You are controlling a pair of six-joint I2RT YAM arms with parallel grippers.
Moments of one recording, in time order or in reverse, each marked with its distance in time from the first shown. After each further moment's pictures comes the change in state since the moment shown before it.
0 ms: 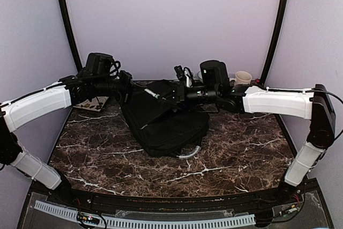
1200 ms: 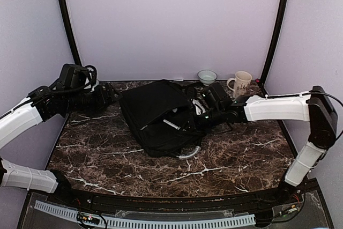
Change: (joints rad) left arm 0.000 -0.329 -0.146 -0.330 -0.355 0.613; right arm -0.031 -0.064 -0.204 -0.367 0.140 -0.174
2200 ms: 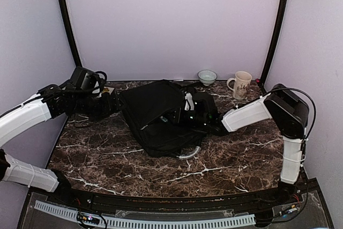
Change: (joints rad) left arm 0.000 0.082 0.001 -0.067 0.031 0.061; right arm -0.003 0.366 0.017 0.793 0.236 0.003
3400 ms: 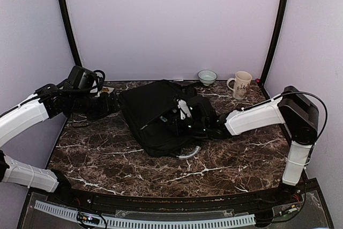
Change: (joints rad) left arm 0.000 -0.014 0.014 -0.028 0.003 0.044; right arm 0.111 -0.130 -0.038 -0.243 0.067 -0.226
